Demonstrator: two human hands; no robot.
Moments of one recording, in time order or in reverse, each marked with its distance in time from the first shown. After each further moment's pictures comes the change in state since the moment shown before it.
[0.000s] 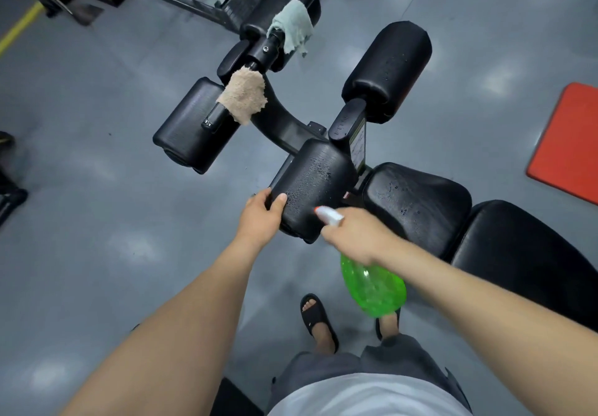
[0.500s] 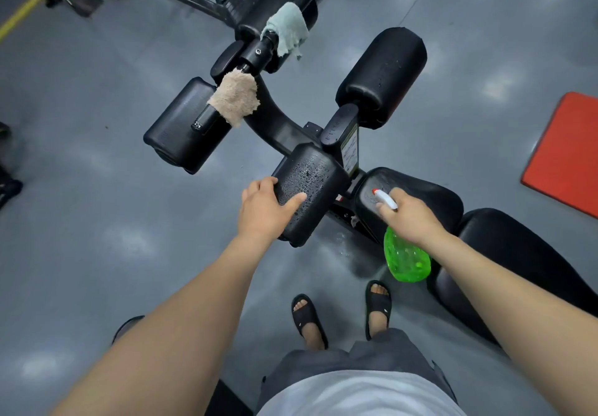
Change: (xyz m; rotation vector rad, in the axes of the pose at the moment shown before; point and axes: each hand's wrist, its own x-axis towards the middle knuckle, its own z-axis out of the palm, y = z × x) left_hand -0.015 0.052 0.015 0.308 0.120 0.152; right_hand 0.022 0.131 -0.039 0.060 0.320 0.264
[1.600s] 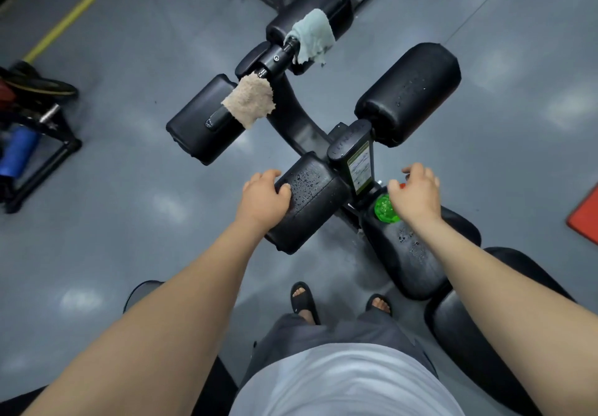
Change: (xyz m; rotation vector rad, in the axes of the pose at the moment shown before) left_hand 0.015 0.041 -0.009 -0.005 0.047 -0.157; right_hand 0.094 -0.009 -0.031 0.086 0.213 -0.048
